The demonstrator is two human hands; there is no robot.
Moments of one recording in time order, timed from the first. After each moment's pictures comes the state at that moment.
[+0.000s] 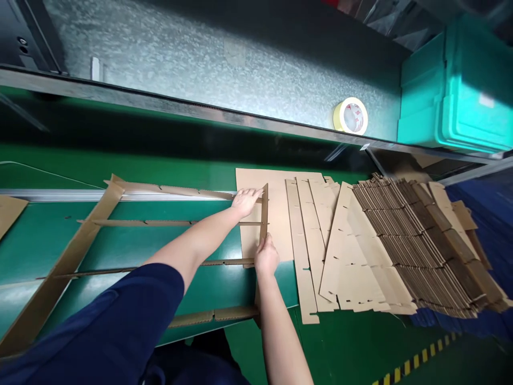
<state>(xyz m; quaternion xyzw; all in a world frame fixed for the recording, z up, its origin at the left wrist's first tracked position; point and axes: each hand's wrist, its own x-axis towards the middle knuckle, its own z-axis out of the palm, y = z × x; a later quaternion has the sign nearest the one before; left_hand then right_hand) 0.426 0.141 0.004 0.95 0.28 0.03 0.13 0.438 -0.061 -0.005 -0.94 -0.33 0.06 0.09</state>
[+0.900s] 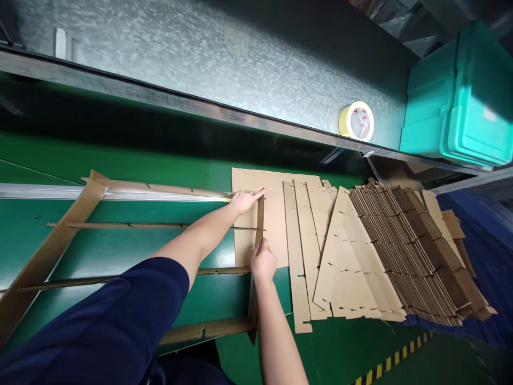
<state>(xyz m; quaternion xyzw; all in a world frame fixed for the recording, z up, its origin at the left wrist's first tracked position) 0.449 0.161 -0.001 0.95 0.27 -0.01 0.13 0.448 -0.053 0.008 -0.93 -0.34 0.11 0.04</state>
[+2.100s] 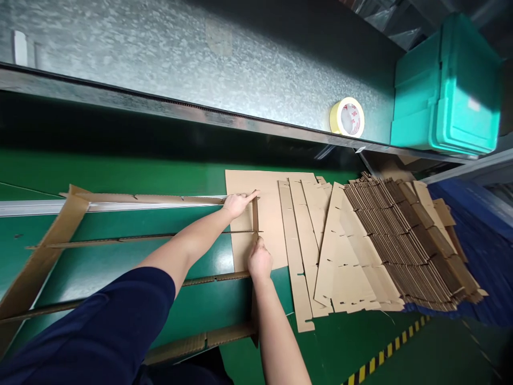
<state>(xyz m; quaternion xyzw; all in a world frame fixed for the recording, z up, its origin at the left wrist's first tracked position) 0.443 0.164 -0.013 0.96 0.26 0.01 0.12 0.454 -0.044 -0.002 -0.93 -0.35 0.15 0.00</state>
